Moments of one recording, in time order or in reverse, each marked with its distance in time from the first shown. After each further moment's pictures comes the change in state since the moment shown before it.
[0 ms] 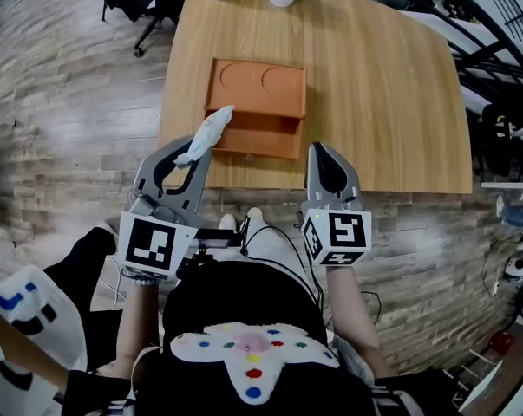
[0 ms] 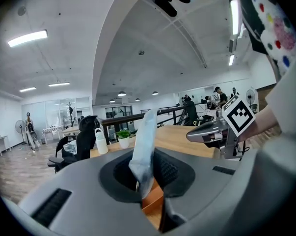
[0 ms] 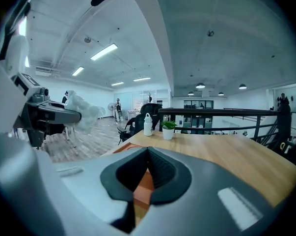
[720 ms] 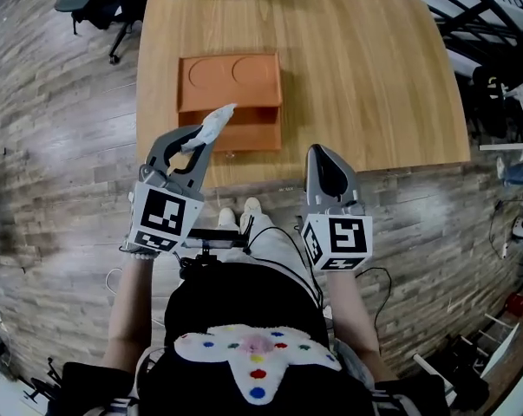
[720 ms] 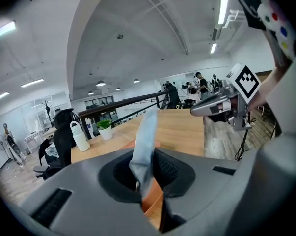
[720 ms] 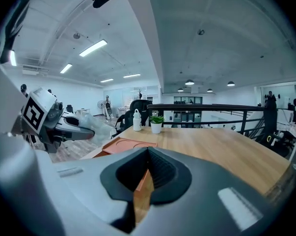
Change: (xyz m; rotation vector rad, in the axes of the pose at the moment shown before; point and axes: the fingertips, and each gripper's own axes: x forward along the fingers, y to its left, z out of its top) left arm 0.080 -0.026 -0.047 0.169 0.163 -0.191; right arm -0.024 -0.038 -0.020 0.053 0.045 -0.117
